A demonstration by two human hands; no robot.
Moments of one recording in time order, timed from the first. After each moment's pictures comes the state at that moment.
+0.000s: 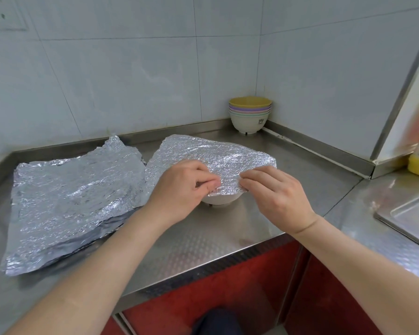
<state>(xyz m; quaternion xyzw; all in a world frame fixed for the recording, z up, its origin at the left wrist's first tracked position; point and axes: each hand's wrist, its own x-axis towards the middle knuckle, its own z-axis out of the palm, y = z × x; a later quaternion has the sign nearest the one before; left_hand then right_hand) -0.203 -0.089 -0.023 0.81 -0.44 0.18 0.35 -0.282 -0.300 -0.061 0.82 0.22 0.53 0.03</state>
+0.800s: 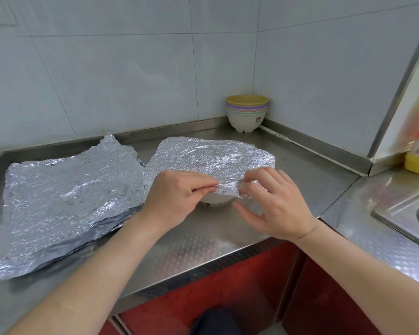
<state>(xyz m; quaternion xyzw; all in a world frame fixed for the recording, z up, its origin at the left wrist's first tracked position) -0.204 -0.085 -0.035 0.77 -0.47 0.23 0.35 -0.296 -0.291 -0.061 0.85 0.18 0.49 -0.01</state>
